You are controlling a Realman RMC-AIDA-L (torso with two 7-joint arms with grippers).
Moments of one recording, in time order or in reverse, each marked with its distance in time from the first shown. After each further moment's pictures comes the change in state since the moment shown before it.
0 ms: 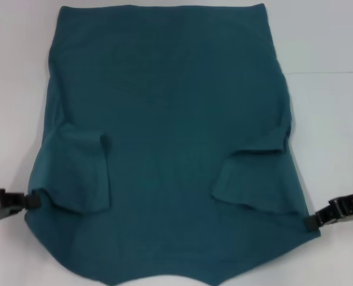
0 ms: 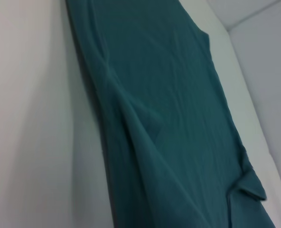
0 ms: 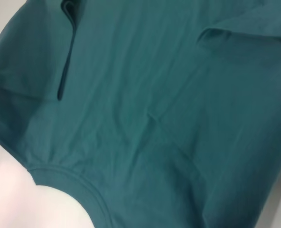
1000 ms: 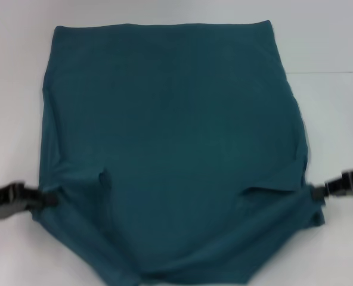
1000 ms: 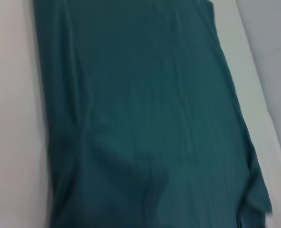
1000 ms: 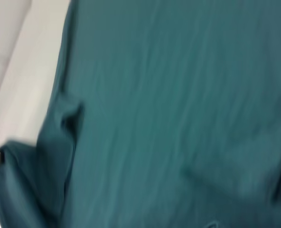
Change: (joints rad) left arm -0.114 0.038 0.000 -0.062 0.130 0.020 -0.066; right arm -0.020 -0.014 0.198 0.014 0.014 0.005 -0.044
